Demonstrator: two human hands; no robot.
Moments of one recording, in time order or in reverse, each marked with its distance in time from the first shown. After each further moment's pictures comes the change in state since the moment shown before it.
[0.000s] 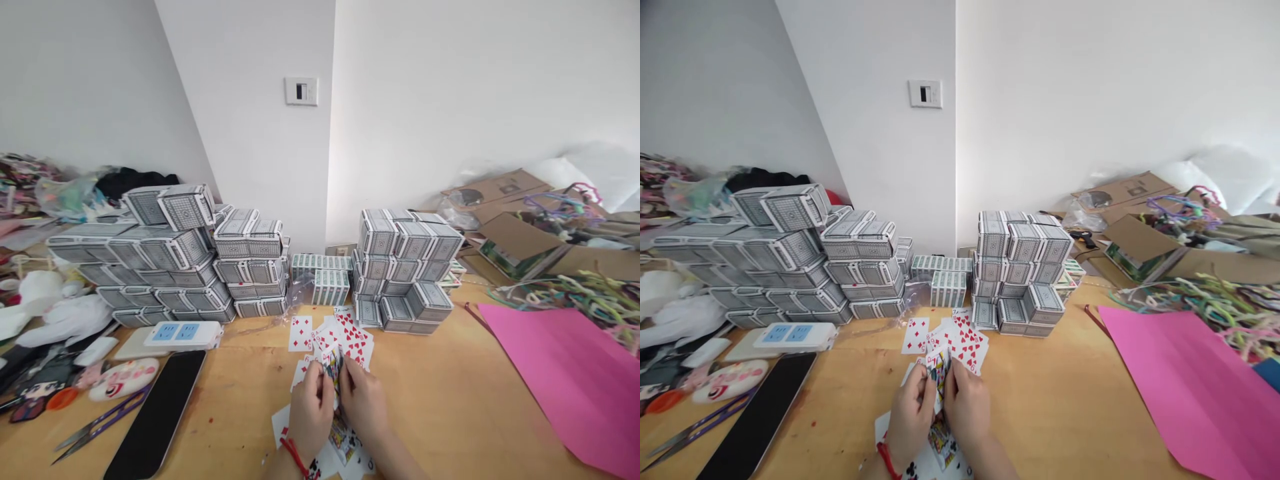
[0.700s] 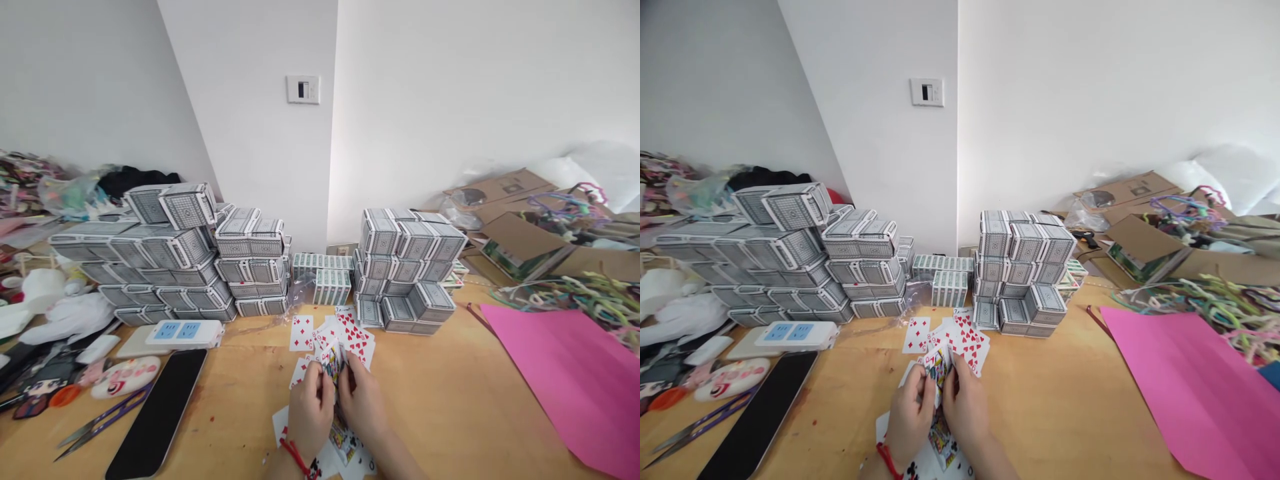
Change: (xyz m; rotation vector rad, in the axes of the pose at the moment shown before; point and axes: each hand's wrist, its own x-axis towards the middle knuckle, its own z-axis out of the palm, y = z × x) left_hand -0.001 -0.001 -0.002 0.076 0.058 0.035; right_hand 0.002 -0.003 0.000 0.223 -0.066 0.094
